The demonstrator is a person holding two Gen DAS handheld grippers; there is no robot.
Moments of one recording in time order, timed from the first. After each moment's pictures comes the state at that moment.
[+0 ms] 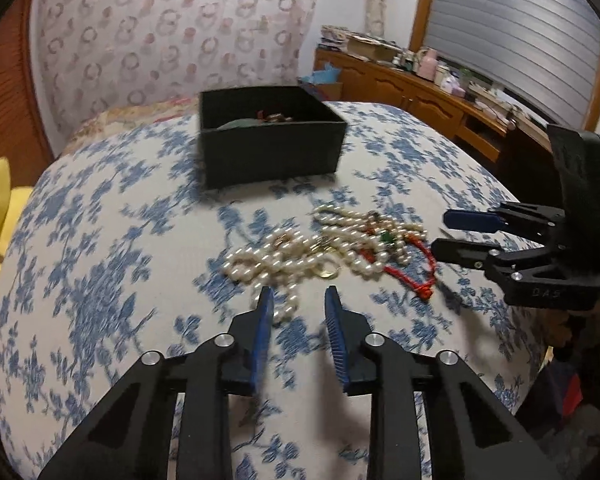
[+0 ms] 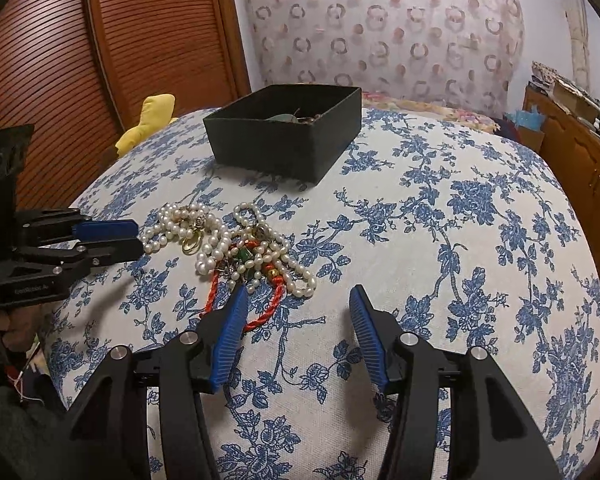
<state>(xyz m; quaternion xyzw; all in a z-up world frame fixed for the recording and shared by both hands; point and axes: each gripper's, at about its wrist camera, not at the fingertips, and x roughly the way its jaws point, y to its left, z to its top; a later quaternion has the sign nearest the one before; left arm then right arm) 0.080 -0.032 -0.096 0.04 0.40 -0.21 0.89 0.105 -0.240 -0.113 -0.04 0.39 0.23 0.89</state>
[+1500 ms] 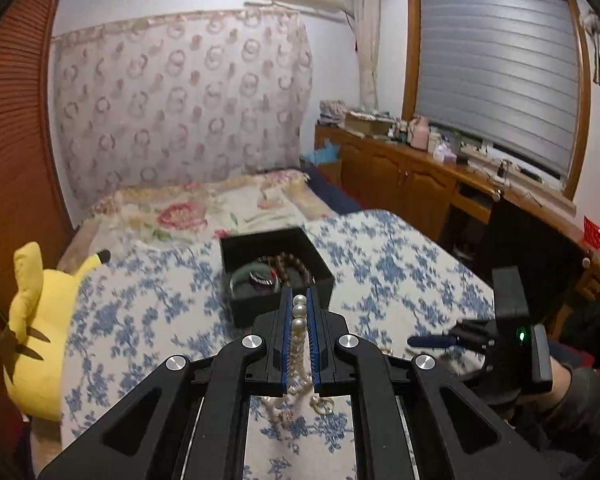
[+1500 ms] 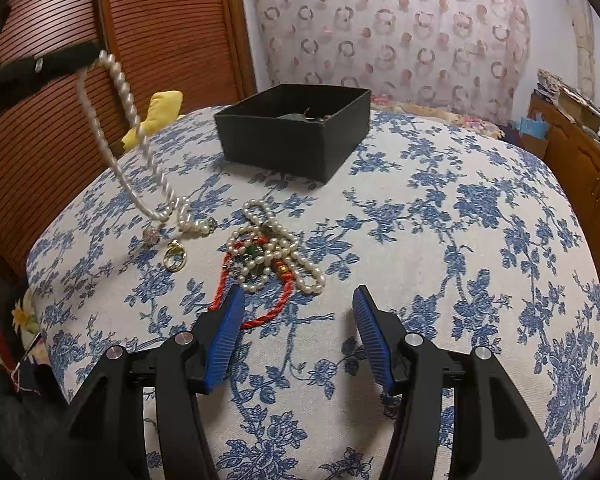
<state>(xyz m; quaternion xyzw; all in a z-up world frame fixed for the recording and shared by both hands) 0.070 -0.020 0.028 0.03 0.27 -0.19 0.94 0.099 -0.235 -0.113 -0.05 0.38 0.24 0.89</state>
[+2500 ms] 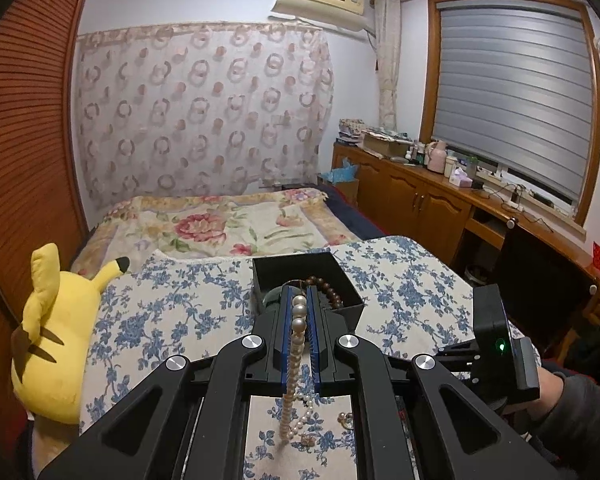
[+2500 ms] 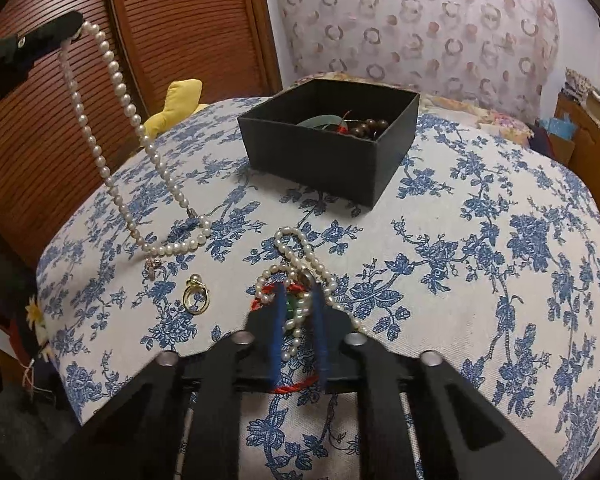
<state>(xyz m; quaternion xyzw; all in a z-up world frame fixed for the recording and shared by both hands) 0.075 0.010 0.040 0.00 0.25 -0.17 0.95 0.134 -0.201 -0.109 -0.06 0.41 0.28 0.86</state>
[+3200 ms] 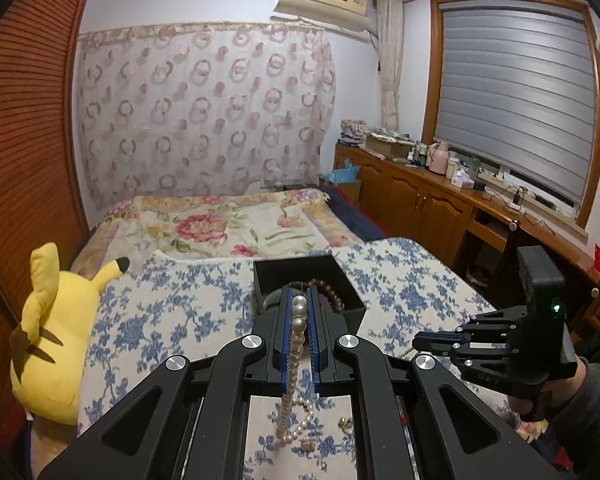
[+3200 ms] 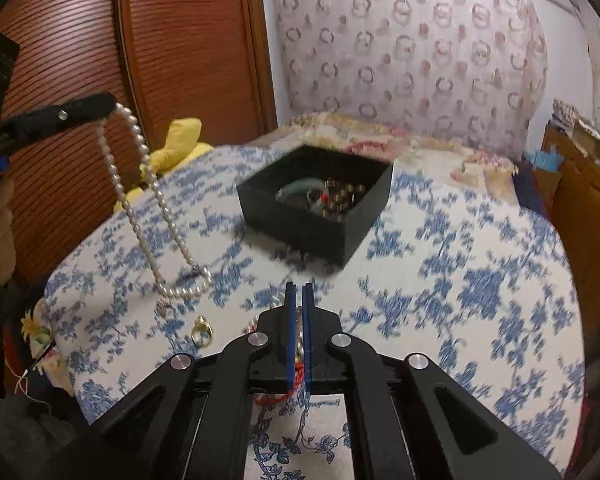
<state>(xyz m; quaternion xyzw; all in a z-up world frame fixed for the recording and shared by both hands) 0.079 0.007 0.041 0.00 0.24 -0.17 0.96 0.124 -0.220 -0.047 -0.06 0.33 0.28 0.90</state>
